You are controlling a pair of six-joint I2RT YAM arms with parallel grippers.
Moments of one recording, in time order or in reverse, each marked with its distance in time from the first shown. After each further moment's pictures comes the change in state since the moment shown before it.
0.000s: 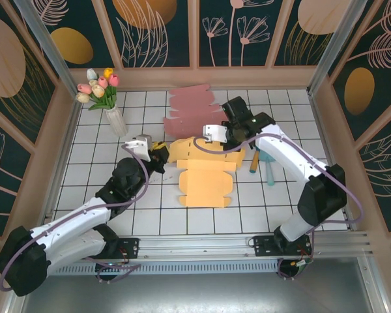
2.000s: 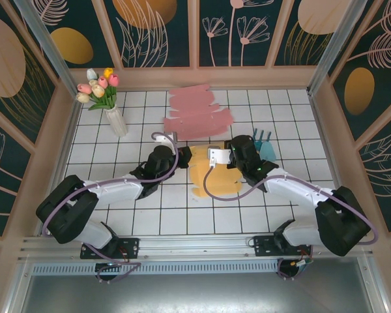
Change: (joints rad) left arm -0.041 0.519 0.163 0.100 0.084 -0.328; right arm 0.090 -0.254 -0.671 0.876 0.279 -0.188
